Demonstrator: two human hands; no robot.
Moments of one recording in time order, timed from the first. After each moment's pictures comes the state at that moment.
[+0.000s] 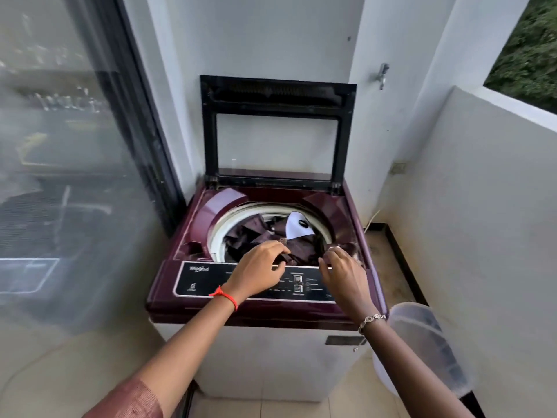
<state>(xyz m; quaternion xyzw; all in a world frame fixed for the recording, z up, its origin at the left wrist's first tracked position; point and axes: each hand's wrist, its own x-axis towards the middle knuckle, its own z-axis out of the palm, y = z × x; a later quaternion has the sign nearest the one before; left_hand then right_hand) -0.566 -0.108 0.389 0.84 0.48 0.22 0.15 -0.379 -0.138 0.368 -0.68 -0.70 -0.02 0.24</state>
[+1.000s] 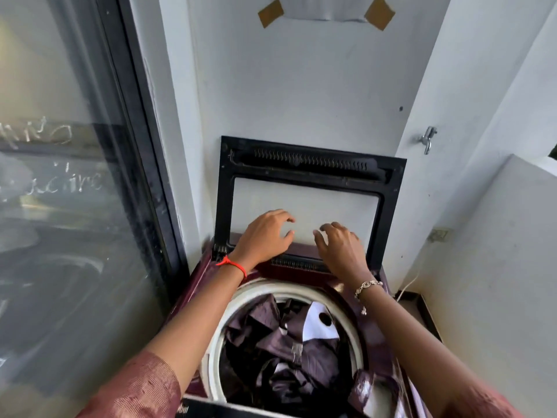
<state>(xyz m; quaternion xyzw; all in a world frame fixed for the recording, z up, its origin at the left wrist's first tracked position) -0.575 0.145 0.495 0.80 0.52 0.29 0.06 -0.406 0.142 0.476 -0.61 -0.74 -0.06 0.28</state>
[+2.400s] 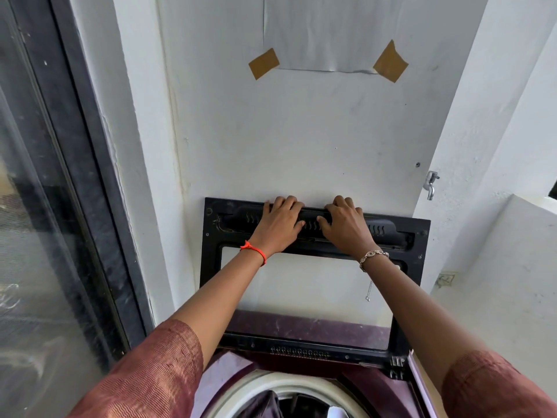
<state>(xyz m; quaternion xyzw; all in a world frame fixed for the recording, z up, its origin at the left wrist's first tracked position) -0.567 0.349 0.554 0.83 0.50 0.22 -0.10 -0.411 0.330 0.569 -0.63 -0.73 -0.10 0.23</state>
